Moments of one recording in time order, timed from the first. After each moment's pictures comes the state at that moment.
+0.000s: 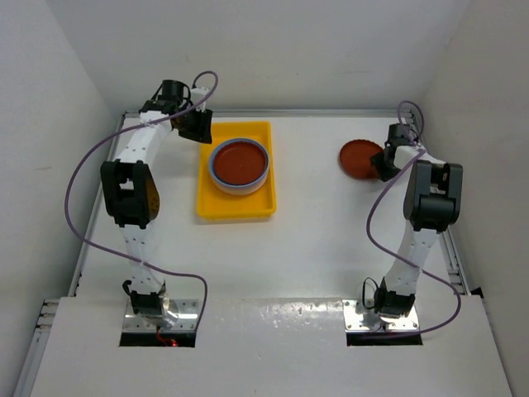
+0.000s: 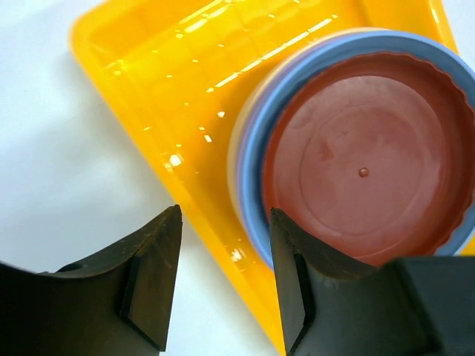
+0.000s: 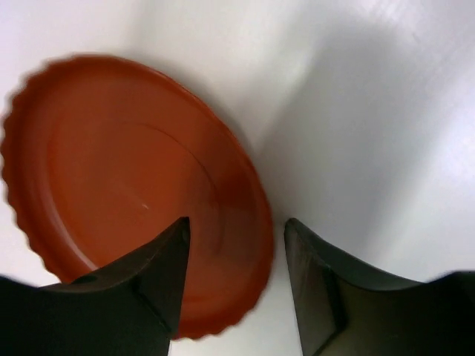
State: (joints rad) left arm -0.06 2.12 1.97 -0.76 0.36 0.21; right arm -0.18 2.07 1.34 -0.32 0.18 0.92
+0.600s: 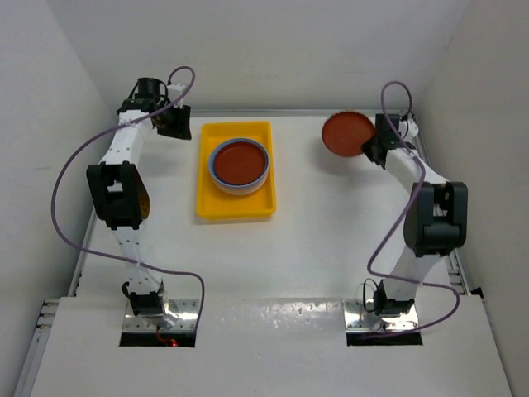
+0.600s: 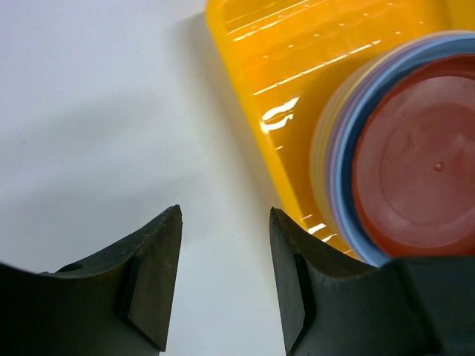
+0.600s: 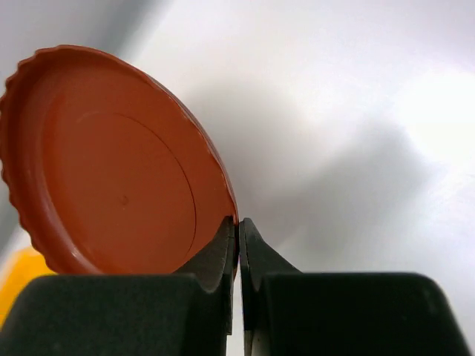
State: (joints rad) left arm 0.05 2.08 1.97 -0.76 0.32 0.23; right arm -0.05 1.84 1.24 -0.23 0.26 0.84
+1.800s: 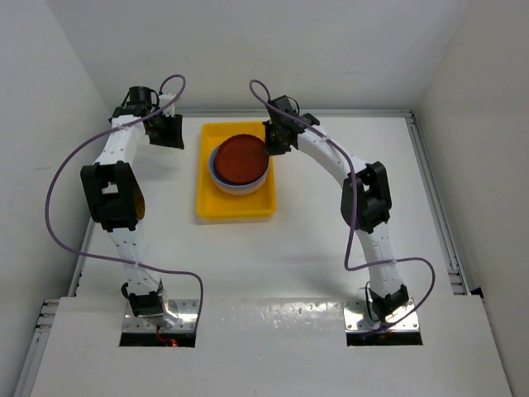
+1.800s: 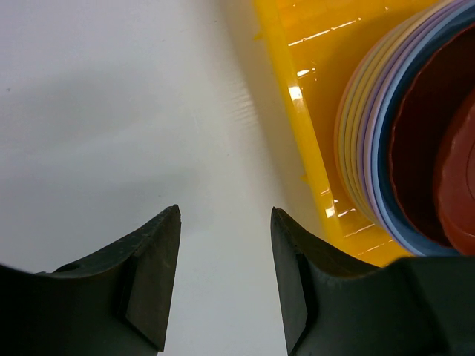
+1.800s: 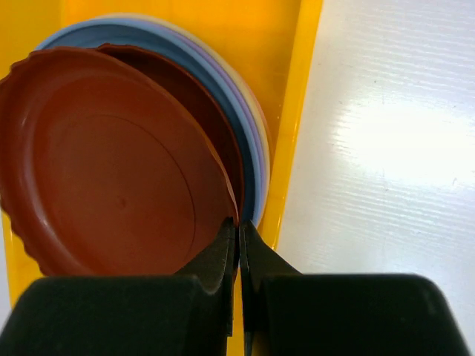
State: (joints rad) left arm 0.12 2.06 1.88 -0.77 0.34 0.24; right arm 0.51 2.28 2.06 -0.68 0.02 0.41
